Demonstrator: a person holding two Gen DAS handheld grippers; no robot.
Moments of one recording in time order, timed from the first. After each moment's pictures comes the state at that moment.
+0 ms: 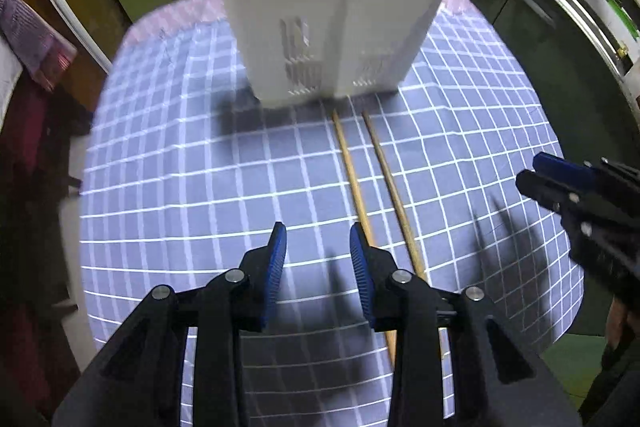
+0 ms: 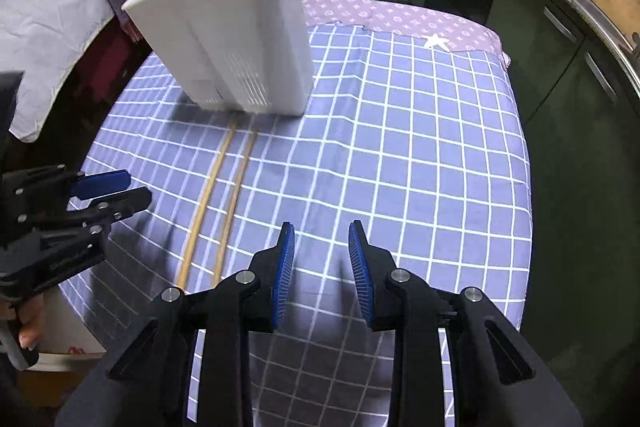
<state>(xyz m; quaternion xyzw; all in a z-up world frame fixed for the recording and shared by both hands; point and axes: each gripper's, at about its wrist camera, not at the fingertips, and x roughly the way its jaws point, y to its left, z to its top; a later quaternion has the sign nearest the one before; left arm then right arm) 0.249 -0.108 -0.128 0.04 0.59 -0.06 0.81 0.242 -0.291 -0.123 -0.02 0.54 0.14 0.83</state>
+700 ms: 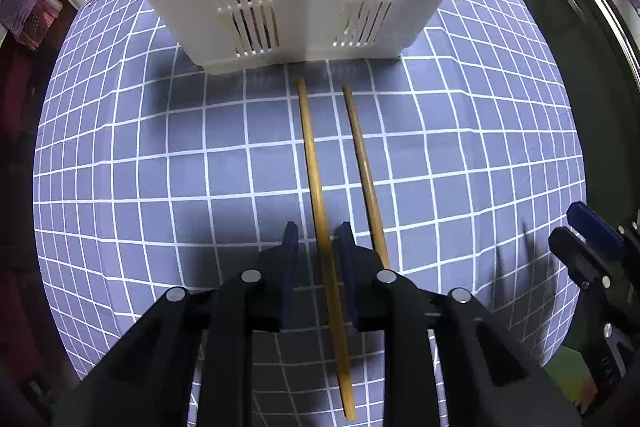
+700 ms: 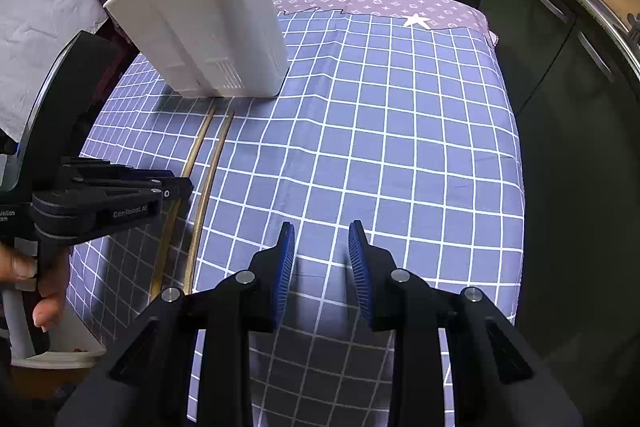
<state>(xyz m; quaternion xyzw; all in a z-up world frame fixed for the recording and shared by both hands) 0.287 -0.135 -0.182 0.00 0.66 -0.04 0.75 0.242 -0.315 -0.132 -0.01 0.55 0.14 0.83</state>
